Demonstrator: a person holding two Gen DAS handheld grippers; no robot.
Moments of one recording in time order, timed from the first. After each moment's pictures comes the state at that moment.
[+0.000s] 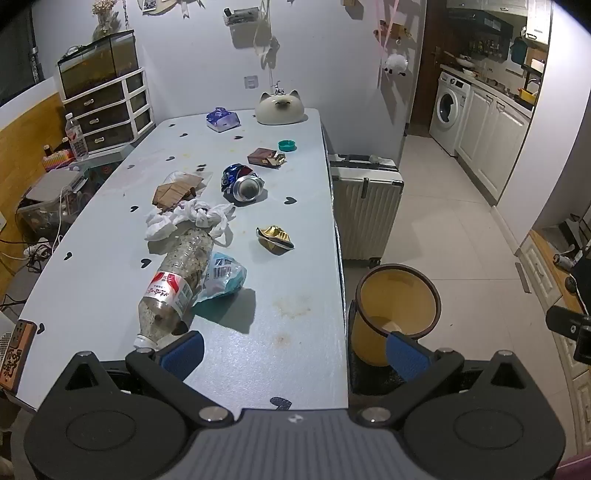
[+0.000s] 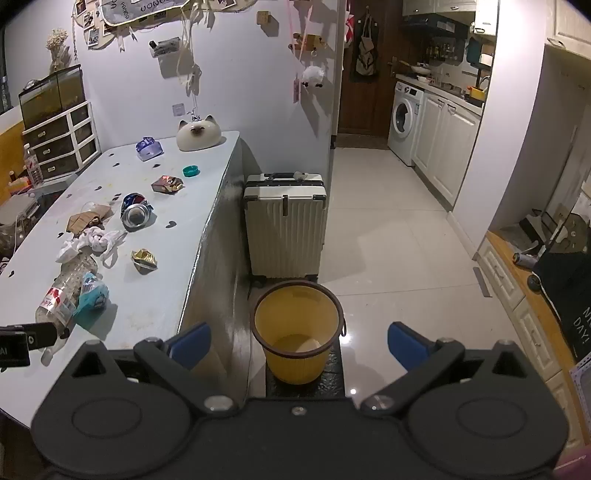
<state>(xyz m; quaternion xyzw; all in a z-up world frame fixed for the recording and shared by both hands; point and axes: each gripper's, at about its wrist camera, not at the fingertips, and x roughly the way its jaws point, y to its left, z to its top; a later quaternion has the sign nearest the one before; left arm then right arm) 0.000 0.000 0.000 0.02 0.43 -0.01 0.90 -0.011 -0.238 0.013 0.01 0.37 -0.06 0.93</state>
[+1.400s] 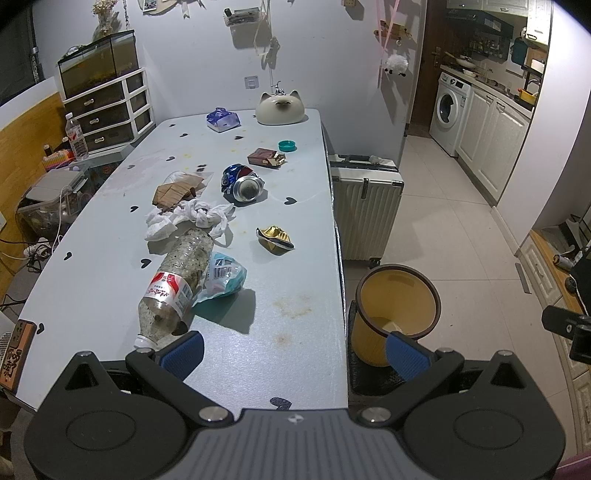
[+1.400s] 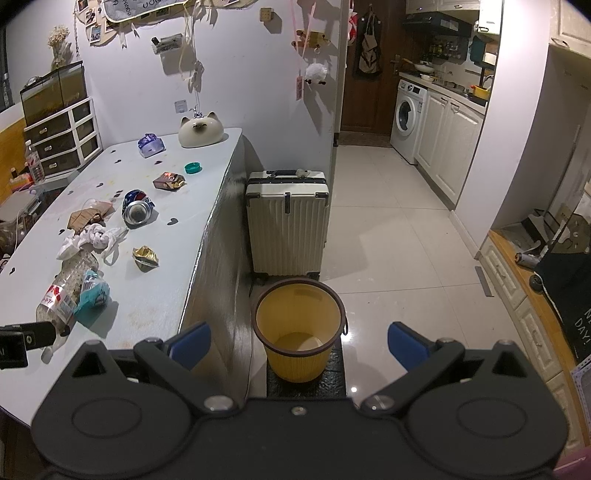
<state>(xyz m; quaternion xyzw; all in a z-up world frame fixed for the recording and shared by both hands) 0.000 0.000 0.000 0.02 0.43 -0.01 0.90 -0.008 -0.236 0.010 0.01 0.38 -0.05 0.92</state>
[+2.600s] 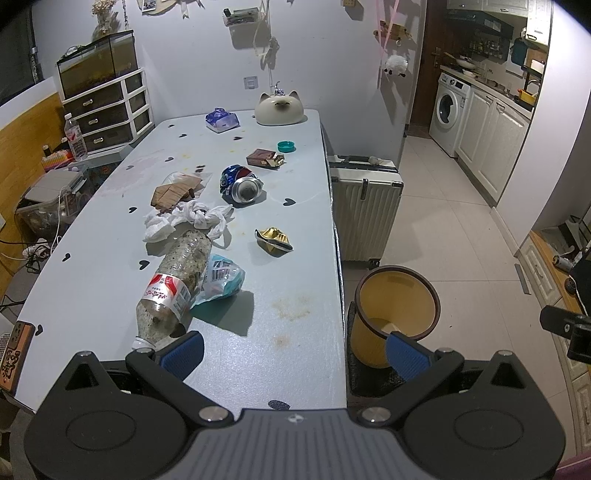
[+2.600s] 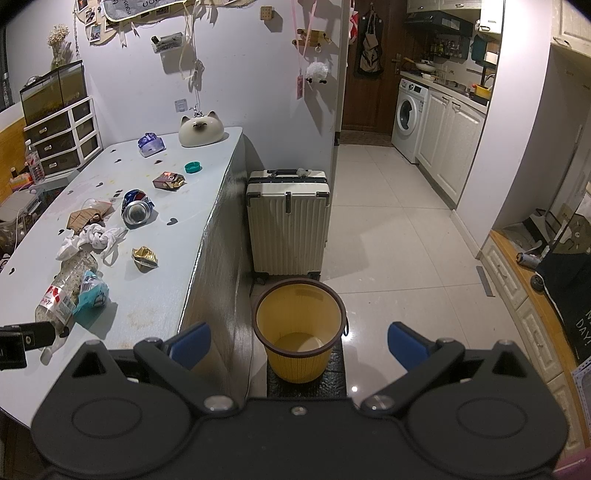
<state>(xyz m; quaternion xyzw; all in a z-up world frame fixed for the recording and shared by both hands) 0.000 0.000 0.000 0.02 0.43 -0.01 0.90 -0.006 -0.237 0.010 0.01 0.38 -0.05 0.92</state>
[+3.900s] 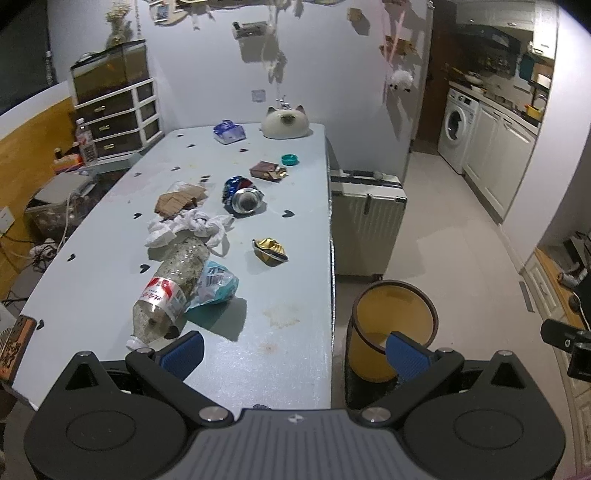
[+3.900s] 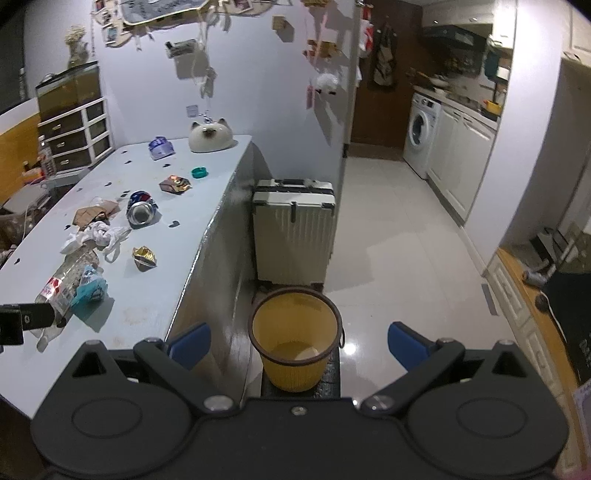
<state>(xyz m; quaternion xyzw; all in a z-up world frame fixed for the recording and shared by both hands) -0.012 -0.027 0.000 0.00 0.40 0.02 0.92 -0.004 -0.254 0.003 -0.01 0.36 -0.02 0.93</state>
